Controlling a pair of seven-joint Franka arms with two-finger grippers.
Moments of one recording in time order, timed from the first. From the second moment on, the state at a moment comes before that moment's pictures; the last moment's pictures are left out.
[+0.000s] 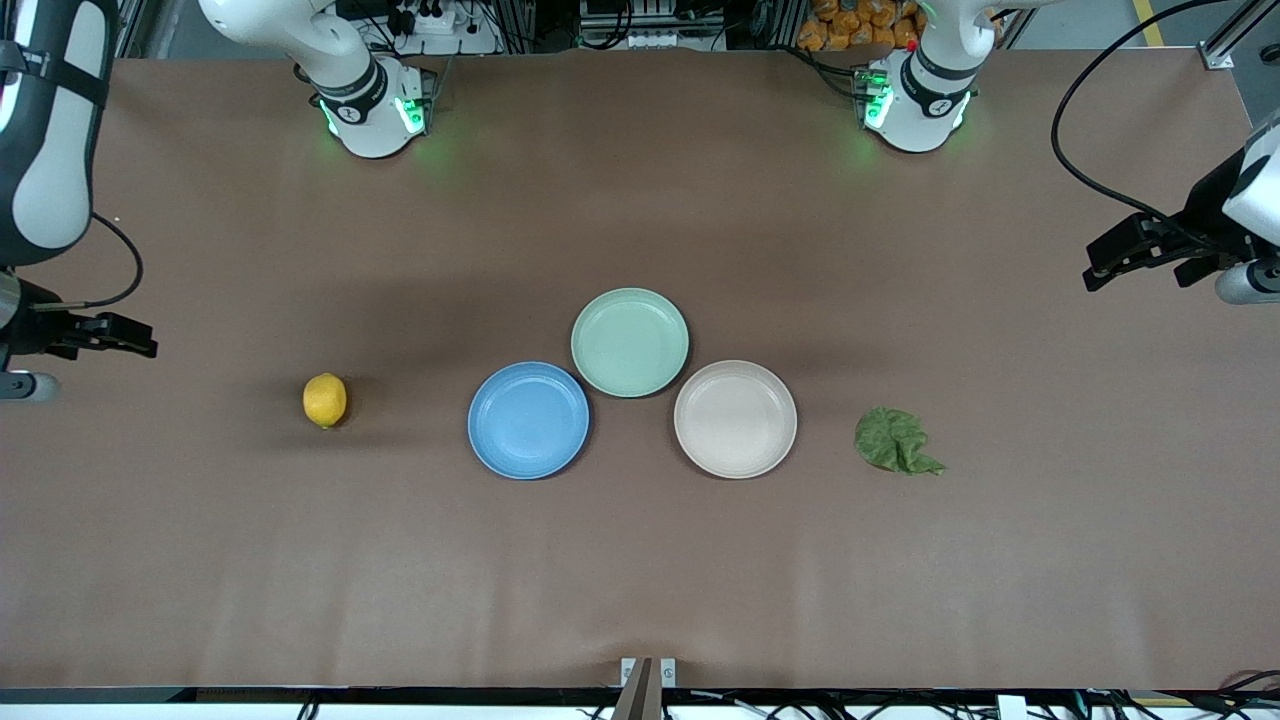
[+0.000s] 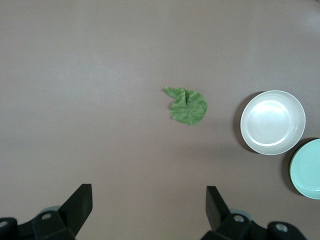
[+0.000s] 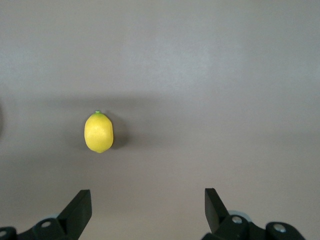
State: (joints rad) left arm 0.00 0.03 -0.07 -1.52 -0.01 1.60 -0.12; right arm 0.75 0.33 -1.07 -1.66 0.23 1.78 -0.38
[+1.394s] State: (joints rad) left arm 0.01 0.03 -0.07 -1.52 -0.01 1.56 -0.10; right arm -0.01 0.19 -0.08 -1.59 0.09 1.76 -0.08
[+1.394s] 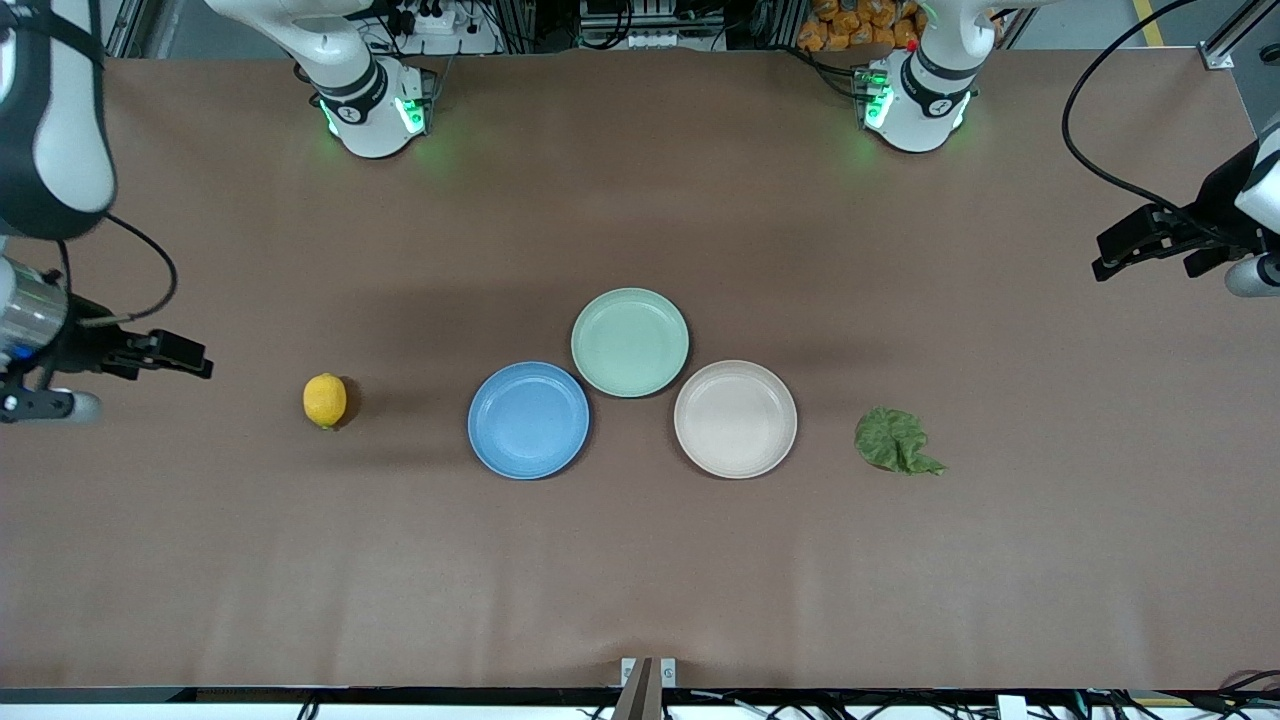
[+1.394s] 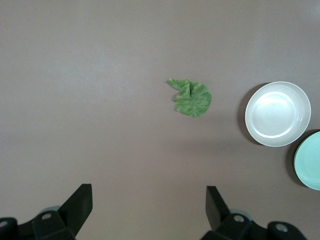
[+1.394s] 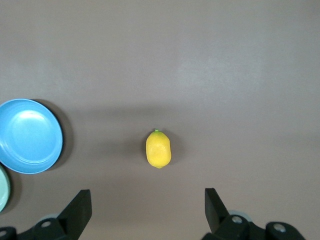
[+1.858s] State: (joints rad) left arm 0.01 0.03 -0.07 -1.52 -0.01 1.56 -0.10; right arm -0.11 0.06 0.00 -1.62 0.09 1.62 -0.07
